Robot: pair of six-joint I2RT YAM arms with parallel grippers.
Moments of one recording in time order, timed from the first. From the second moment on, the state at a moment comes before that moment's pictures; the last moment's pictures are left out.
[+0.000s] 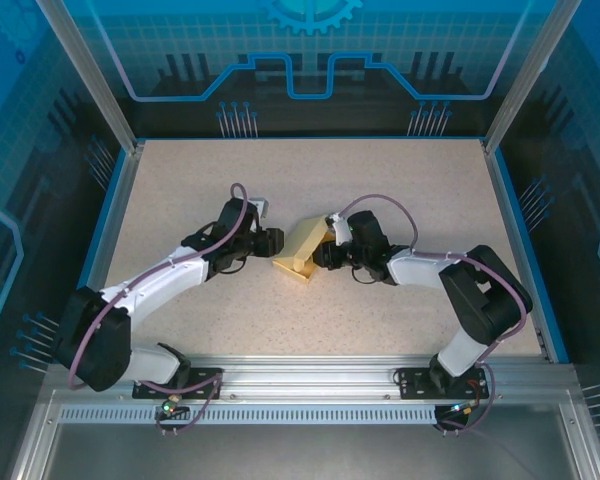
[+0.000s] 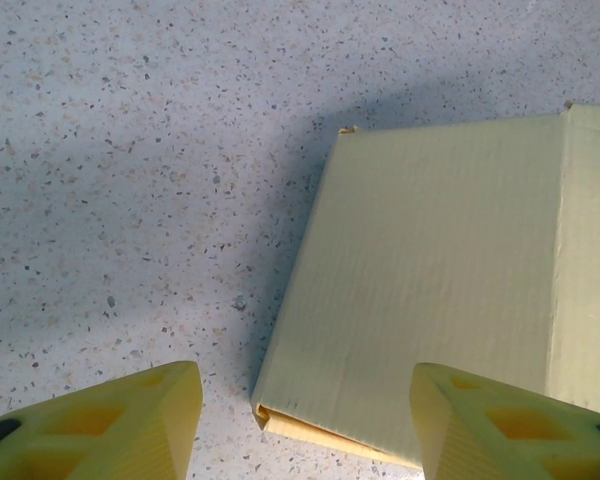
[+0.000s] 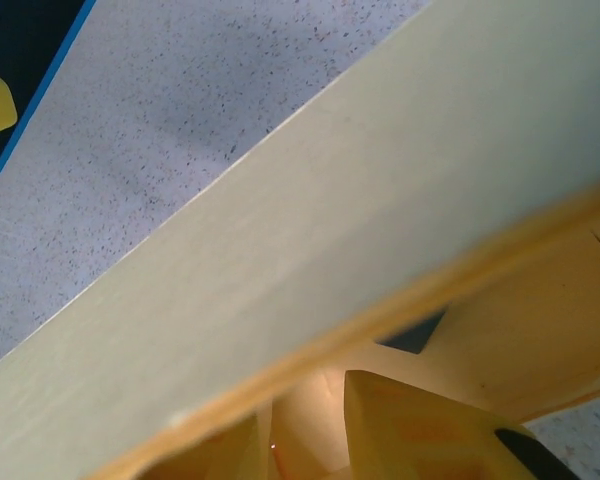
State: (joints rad) left arm -0.48 1.36 0.86 -0.28 0.03 -0.43; right arm 0.56 1.65 0.75 0.24 -0.40 0.40
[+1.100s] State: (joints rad) left arm -0.52 0.98 0.76 -0.29 -0.09 -0.37; right arm 0.63 1.63 0.94 0.08 -0.27 0.26
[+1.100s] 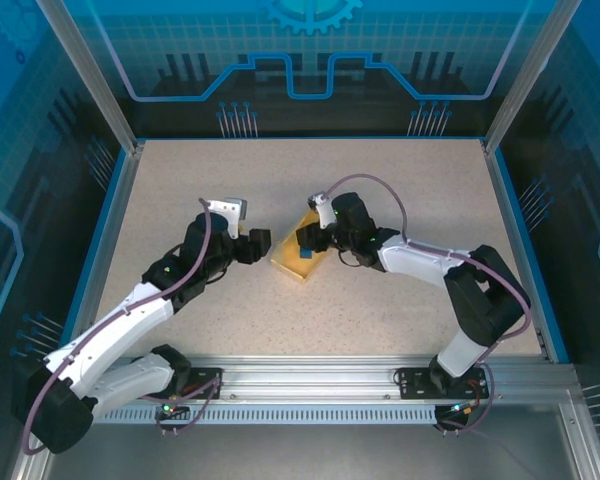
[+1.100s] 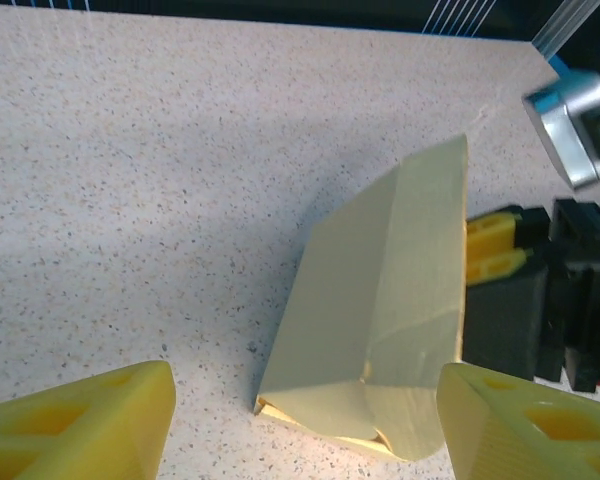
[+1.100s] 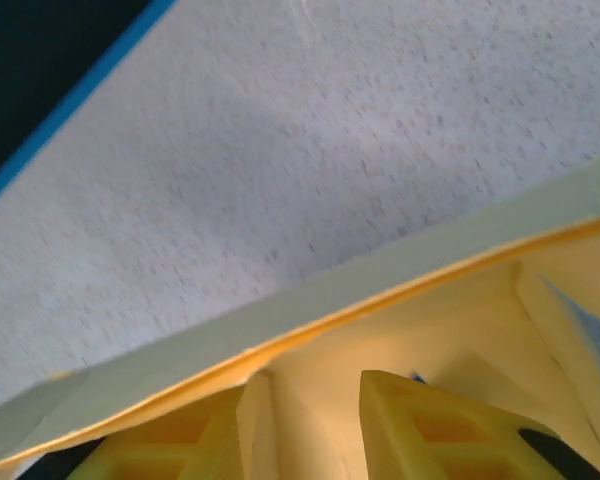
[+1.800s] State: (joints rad) left arm -0.51 0.97 0.75 -0.30 -0.10 -0.37; right arm 0.73 1.72 0.90 0.01 -0.06 -0.26
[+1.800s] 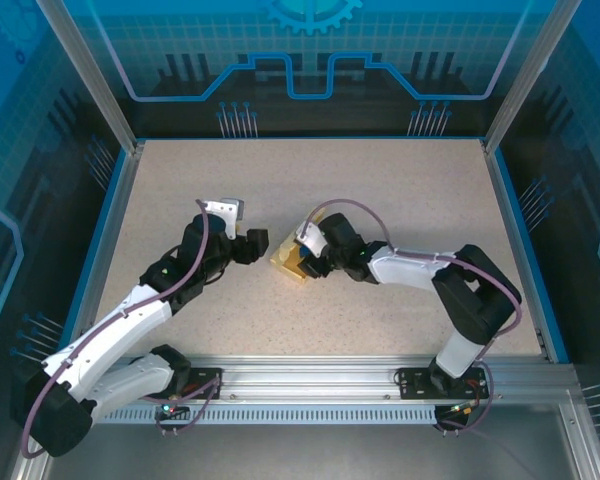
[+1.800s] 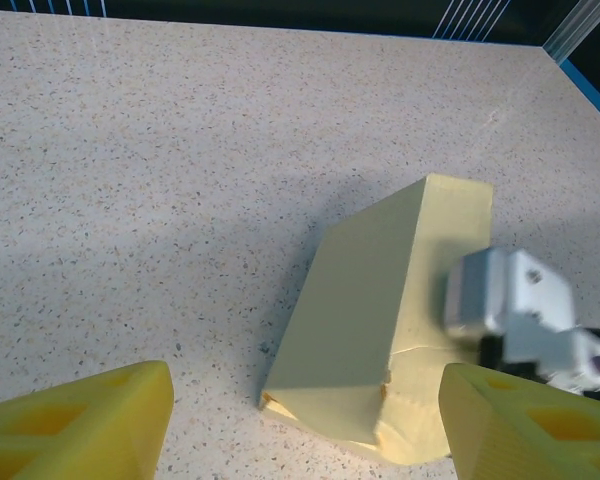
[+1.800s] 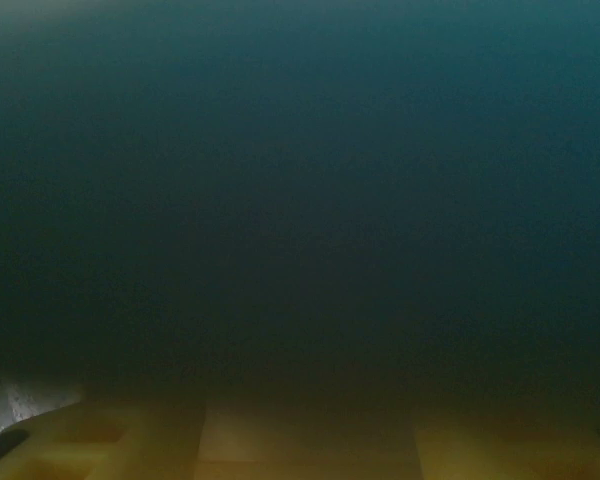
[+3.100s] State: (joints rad) left arm -0.65 1.30 0.80 -0.14 -0.16 -0.11; right arm 0.63 1.69 0.96 0.06 -0.16 -0.15
